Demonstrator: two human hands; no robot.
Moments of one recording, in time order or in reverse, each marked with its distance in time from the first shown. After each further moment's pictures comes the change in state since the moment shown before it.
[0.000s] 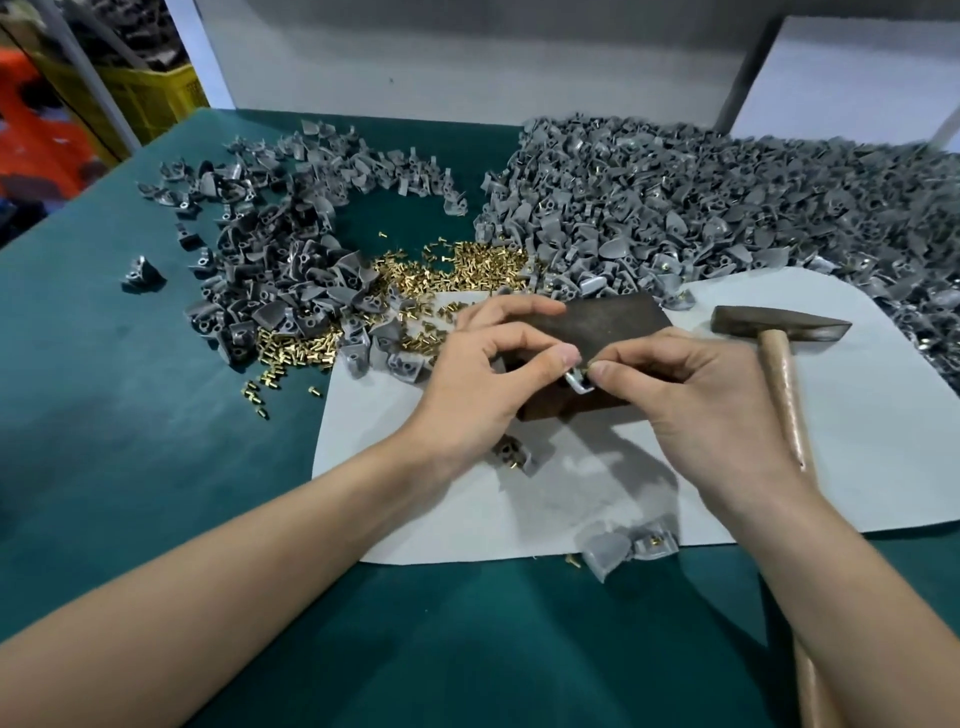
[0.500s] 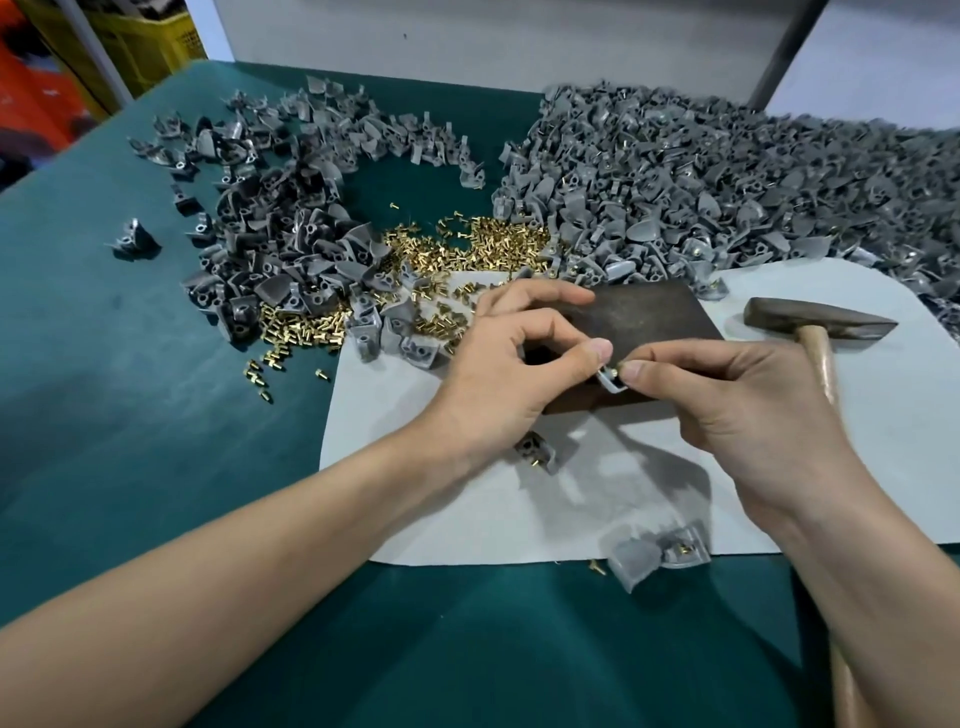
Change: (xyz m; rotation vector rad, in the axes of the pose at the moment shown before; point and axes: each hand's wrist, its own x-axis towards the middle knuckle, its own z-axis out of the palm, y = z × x) left_hand 0.001 -0.003 0.000 0.006 -0.004 -0.007; right_hand -0.001 -0.005 0.001 0.234 -0.077 0.143
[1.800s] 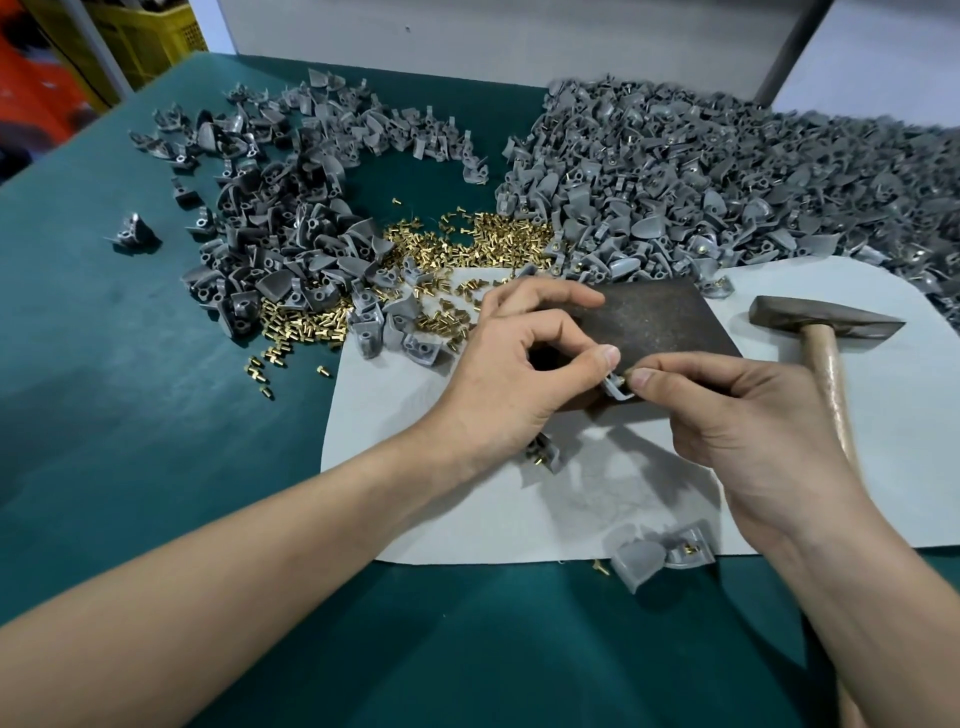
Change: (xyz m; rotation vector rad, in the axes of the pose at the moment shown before) left_hand -0.003 -0.003 0.000 0.030 -0.031 0.008; right_hand -0.001 0.022 -0.002 0.038 0.038 0.031
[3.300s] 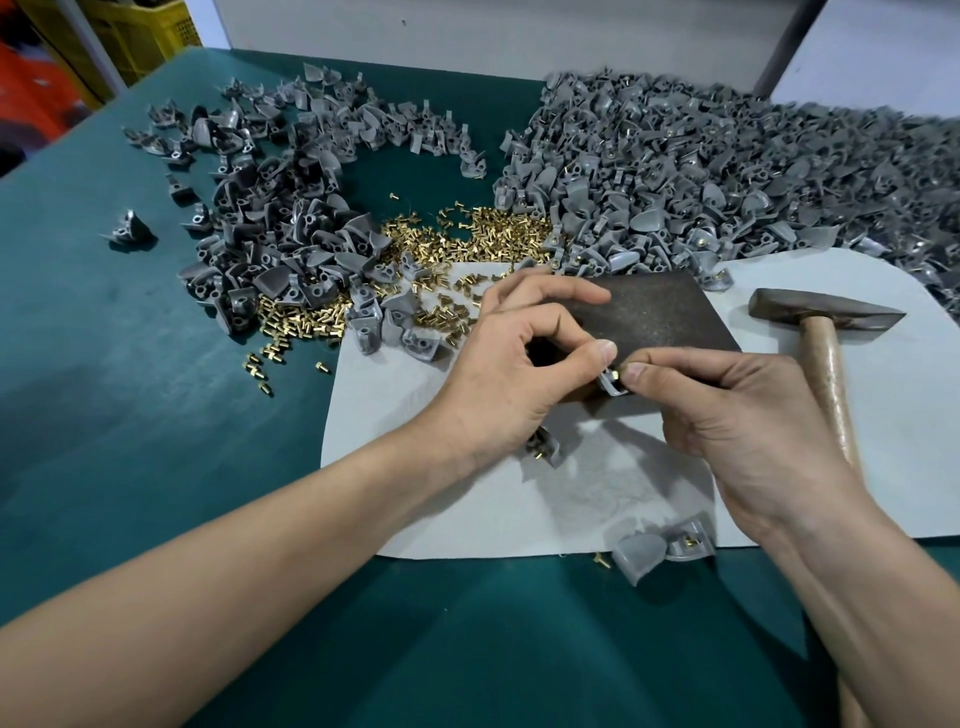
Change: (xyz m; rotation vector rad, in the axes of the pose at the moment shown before) left_hand -0.001 0.001 -0.001 -0.002 -0.018 0.019; right_hand -0.002 -0.005 0.004 0.037 -0.021 0.041
